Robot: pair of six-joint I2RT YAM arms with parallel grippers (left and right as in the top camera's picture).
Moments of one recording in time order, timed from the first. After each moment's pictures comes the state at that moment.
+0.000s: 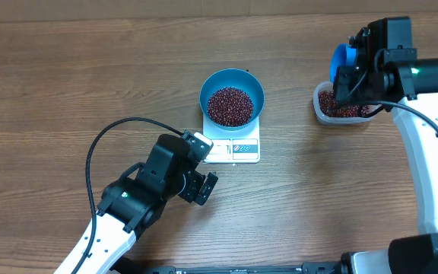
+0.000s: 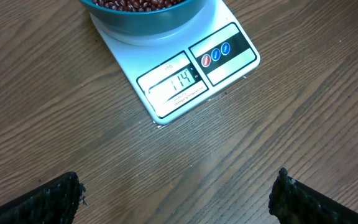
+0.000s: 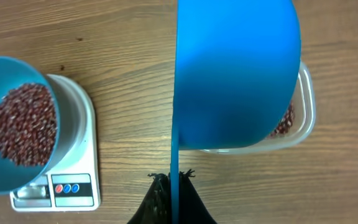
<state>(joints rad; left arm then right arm) -0.55 1.05 0.79 -0.66 0.03 0.01 0.05 1.60 1.62 -1.12 -0.03 0.17</state>
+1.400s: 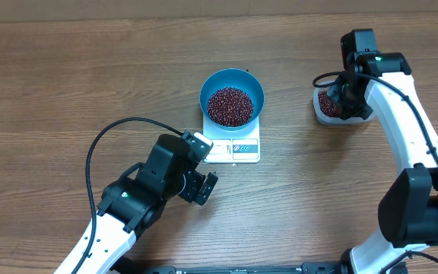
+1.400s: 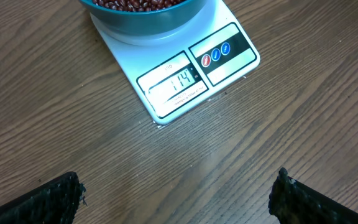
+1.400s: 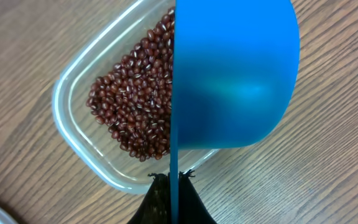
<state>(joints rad) -0.55 1.05 0.79 -0.66 0.03 0.01 0.05 1.82 1.55 -1.08 0.22 0.72</state>
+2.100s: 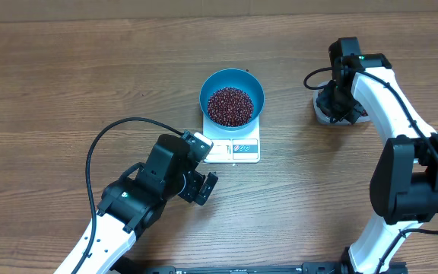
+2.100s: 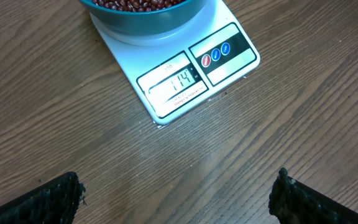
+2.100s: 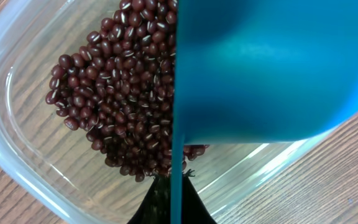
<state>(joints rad) -0.55 1.05 0.79 -0.66 0.03 0.01 0.05 1.97 1.55 -1.05 0.16 0.72</state>
